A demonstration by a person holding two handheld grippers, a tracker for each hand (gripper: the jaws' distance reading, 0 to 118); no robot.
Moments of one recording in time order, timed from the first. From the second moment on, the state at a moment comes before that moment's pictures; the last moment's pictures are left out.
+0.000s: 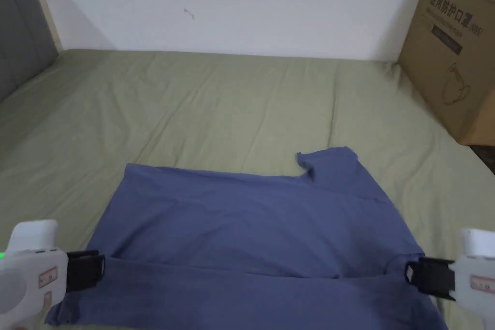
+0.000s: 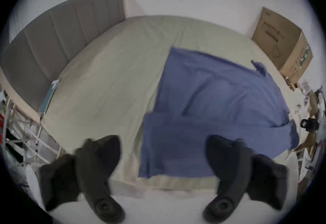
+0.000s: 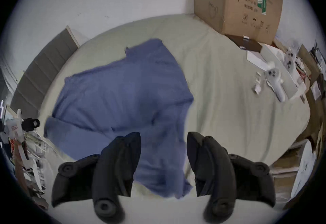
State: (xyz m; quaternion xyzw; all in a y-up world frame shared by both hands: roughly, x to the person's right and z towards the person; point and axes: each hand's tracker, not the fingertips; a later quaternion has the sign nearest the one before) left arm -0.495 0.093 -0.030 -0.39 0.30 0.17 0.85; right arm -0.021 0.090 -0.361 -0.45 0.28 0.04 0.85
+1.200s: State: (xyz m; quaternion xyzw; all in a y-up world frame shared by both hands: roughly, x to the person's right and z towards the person) left arm -0.540 0.047 -0.200 -0.46 0.25 0.17 0.84; right arm -0.189 0.018 -0.597 -0.50 0.25 0.13 0.82
